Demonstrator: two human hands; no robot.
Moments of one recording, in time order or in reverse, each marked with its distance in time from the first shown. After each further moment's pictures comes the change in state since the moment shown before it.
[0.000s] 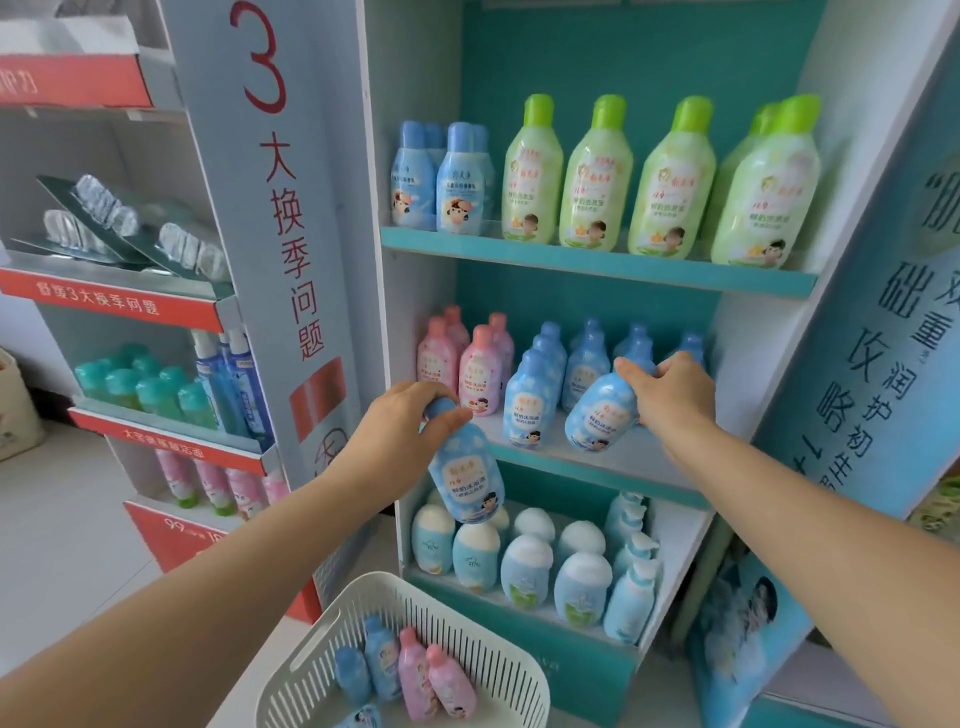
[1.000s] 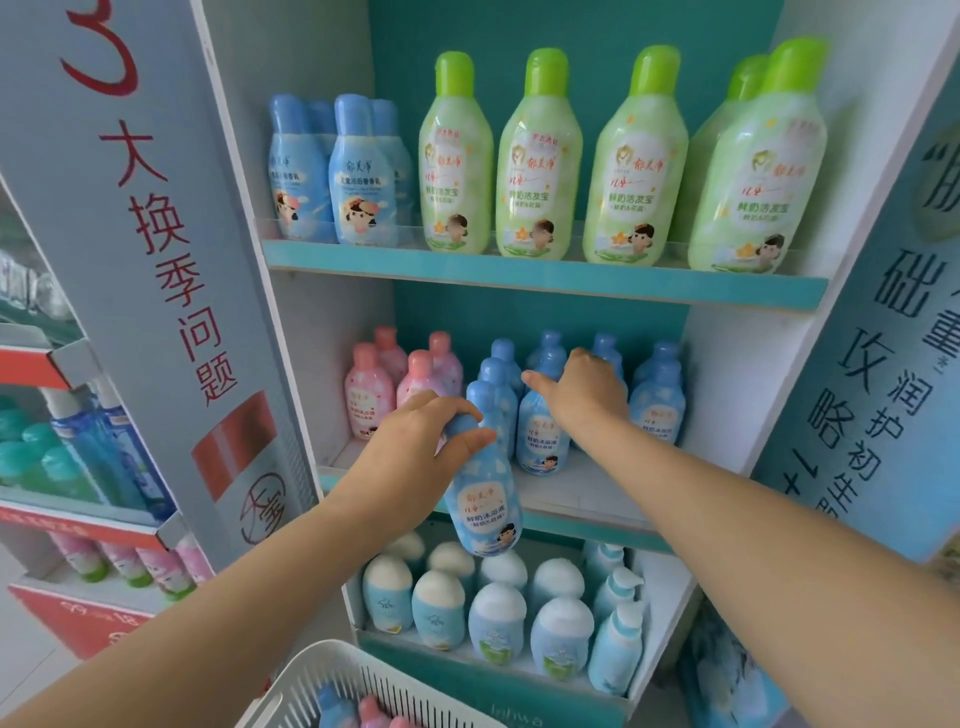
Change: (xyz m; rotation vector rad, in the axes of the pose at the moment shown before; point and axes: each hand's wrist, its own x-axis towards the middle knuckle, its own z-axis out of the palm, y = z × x) left_hand 0.074 0.018 0.063 -0.021 -0.079 0.152; right_hand 0.067 -0.009 0.059 -0.388 -0.143 -0.087
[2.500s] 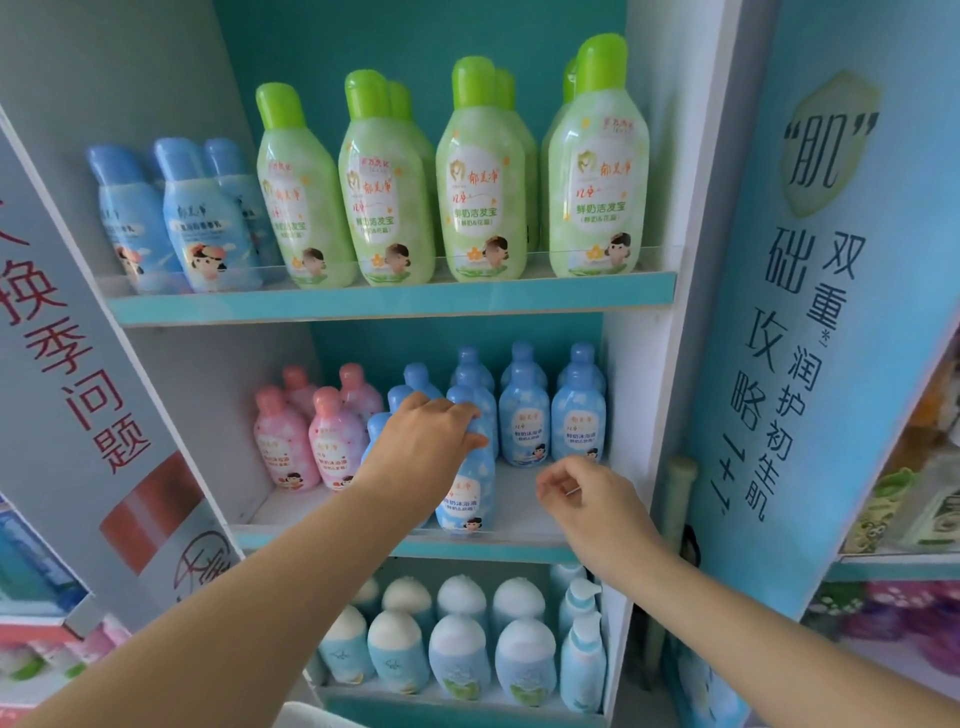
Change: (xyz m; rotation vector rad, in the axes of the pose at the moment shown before) left_hand 0.067 0.044 0.071 0.465 -0.098 0.185; right_hand -0.078 0.106 -0.031 0.377 -0.100 -0.170
